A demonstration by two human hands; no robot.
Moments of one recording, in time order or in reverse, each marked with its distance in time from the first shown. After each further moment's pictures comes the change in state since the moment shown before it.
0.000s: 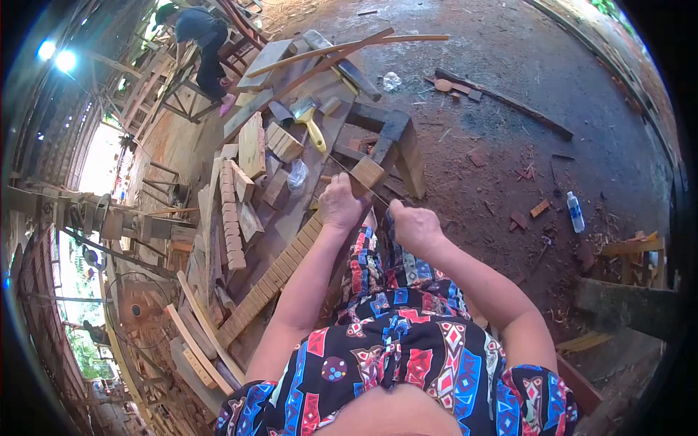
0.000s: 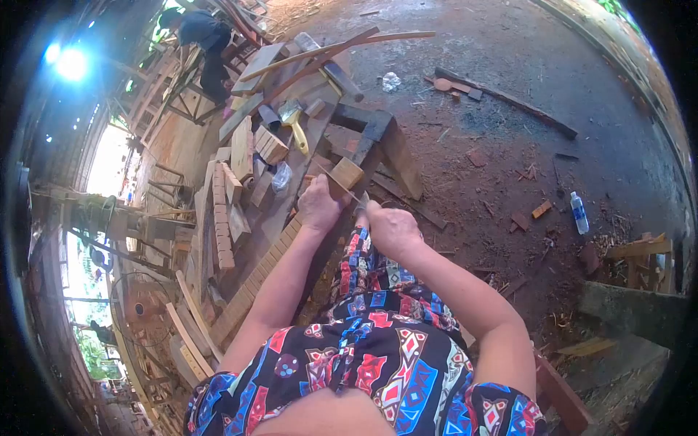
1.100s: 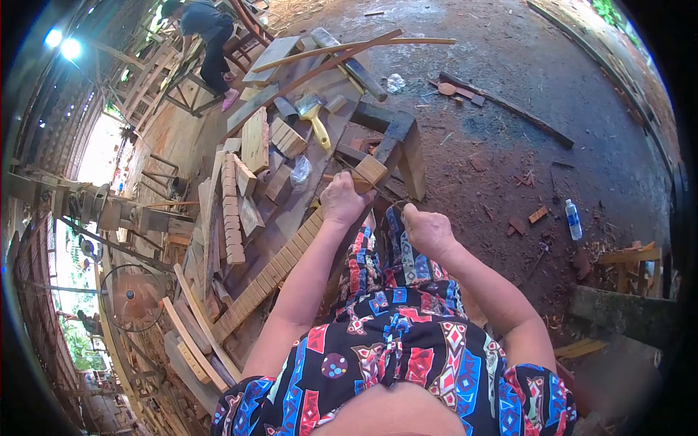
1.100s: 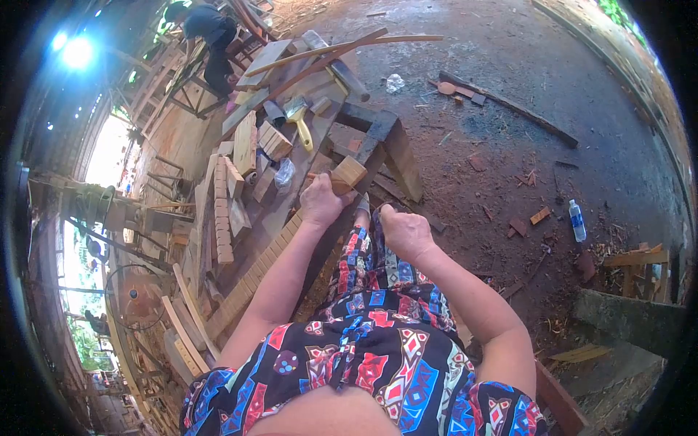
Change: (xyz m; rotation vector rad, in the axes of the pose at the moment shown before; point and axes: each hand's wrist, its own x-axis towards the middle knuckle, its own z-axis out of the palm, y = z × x) left_hand 0.002 0.001 -0.007 0.004 -0.064 -0.037; right_hand -0.014 0.018 -0.002 -0.039 0.039 -0.028
